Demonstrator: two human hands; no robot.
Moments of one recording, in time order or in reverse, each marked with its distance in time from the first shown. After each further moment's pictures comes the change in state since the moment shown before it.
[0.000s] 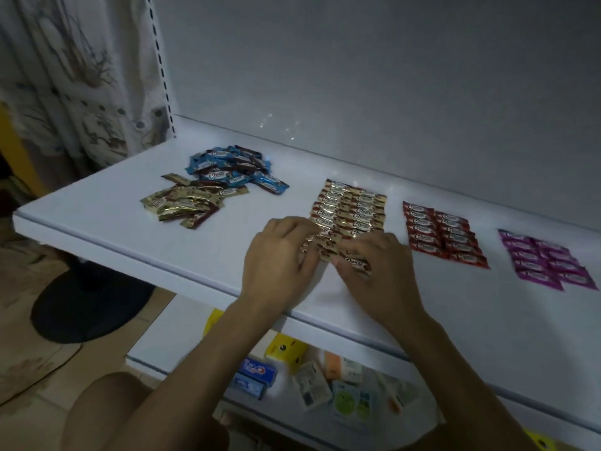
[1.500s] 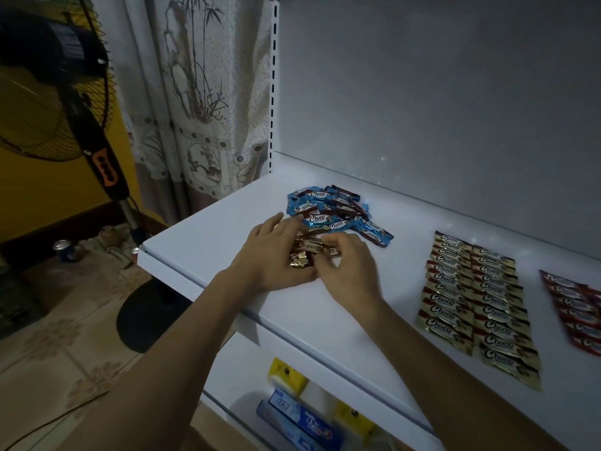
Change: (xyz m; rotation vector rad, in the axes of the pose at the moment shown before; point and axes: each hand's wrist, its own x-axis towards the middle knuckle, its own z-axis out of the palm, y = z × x) left_hand 0.050 -0.197 -0.074 0.266 -0.363 -0.172; right_hand 0.122 -0.126 0.148 0.362 -0.181 0.180
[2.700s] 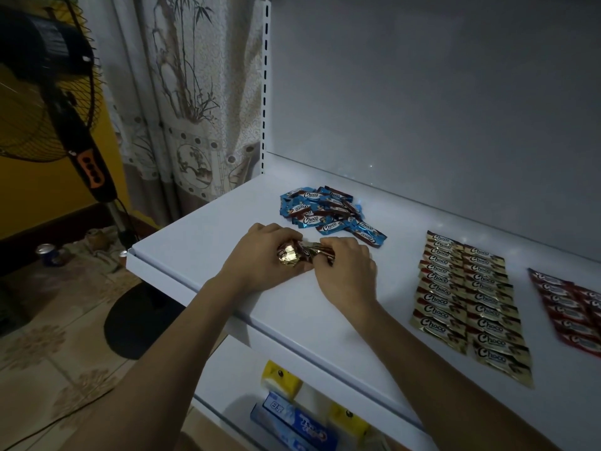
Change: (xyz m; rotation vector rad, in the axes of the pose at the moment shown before) left_hand -0.004 0.000 -0.005 -0.119 0.051 -0.004; right_hand 0.000 -0.003 -0.003 -0.266 -0.029 0.049
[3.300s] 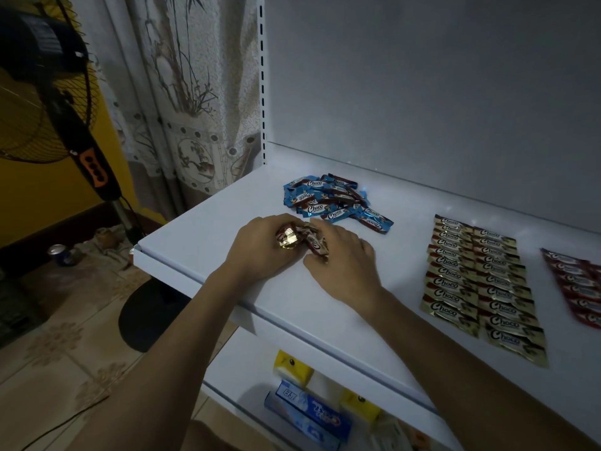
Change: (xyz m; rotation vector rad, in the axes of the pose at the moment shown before) left_hand -0.003 0.003 -0.006 -0.144 0.082 -0.079; right_hand -0.003 -0.002 0.004 -0.026 -0.099 -0.157
